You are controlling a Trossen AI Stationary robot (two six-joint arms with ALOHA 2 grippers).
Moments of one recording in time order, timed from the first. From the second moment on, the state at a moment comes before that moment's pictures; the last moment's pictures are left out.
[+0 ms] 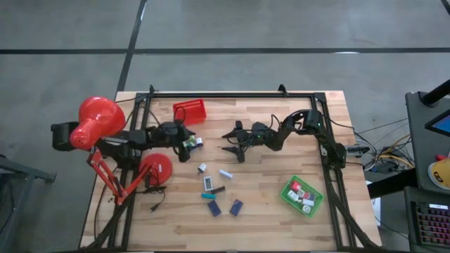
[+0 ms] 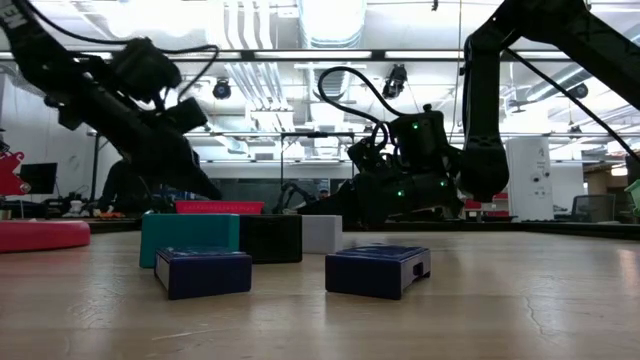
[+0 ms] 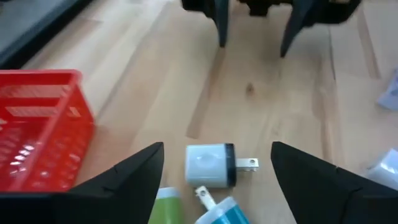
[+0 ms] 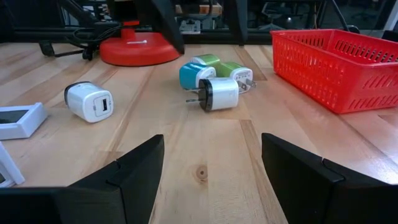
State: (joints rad) left arm 0.29 1.20 0.27 0.30 -0.01 0.08; right arm -0.28 2.26 0.78 1.32 -0.31 -0.03
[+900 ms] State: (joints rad) left arm 0.32 1.50 0.46 0.16 0.00 0.14; right arm -0.28 2.26 0.79 1.31 -0.31 -0.03
